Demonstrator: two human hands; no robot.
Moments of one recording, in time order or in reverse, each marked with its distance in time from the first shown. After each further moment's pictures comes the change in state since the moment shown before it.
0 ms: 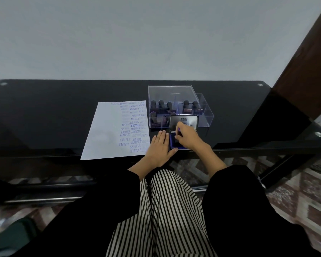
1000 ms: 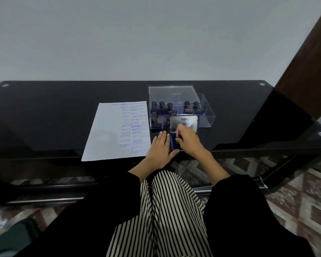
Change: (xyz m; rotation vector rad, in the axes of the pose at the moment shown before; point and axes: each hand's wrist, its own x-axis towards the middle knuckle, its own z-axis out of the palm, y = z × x) left_hand 0.000 0.000 0.001 0.017 0.009 -0.001; right_hand -0.009 0.001 0.010 -0.020 0.105 -0.045
